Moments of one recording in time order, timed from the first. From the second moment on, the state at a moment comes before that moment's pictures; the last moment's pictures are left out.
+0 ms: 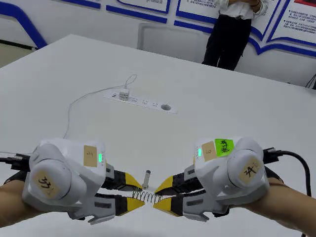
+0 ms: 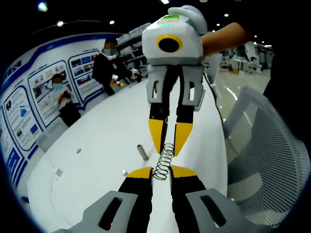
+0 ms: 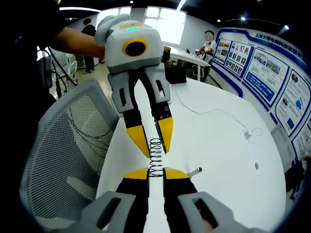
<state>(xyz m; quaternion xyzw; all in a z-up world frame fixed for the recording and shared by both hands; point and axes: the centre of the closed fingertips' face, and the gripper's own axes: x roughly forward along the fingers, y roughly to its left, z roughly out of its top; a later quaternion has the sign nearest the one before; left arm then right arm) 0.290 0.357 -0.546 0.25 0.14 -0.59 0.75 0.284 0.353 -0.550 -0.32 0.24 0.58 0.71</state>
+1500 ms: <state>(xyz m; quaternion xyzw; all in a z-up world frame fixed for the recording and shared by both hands) 0.279 0.358 -0.536 0.27 0.11 -0.60 0.74 0.275 0.358 -0.520 -0.24 0.22 0.61 0.72</state>
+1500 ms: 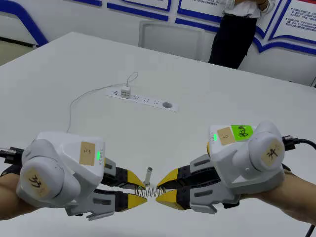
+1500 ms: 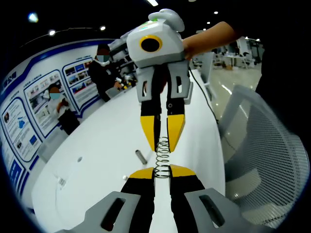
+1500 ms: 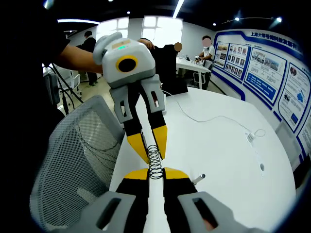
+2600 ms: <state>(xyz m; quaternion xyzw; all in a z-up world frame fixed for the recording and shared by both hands) 0.283 0.352 -0.529 0.22 0.13 -0.59 0.77 0.280 0.387 -0.487 -0.14 0.19 0.62 0.75</state>
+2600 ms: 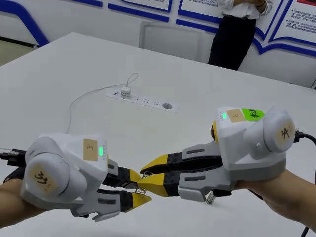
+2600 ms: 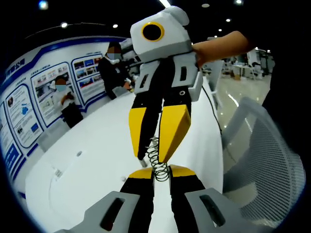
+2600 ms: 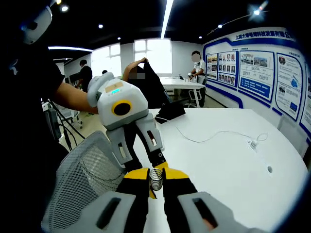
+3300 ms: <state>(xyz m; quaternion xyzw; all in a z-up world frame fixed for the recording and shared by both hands) 0.299 0.363 -0.527 0.24 0.11 -0.56 0.79 0.301 0.391 -0.484 -0.14 0.18 0.60 0.77</state>
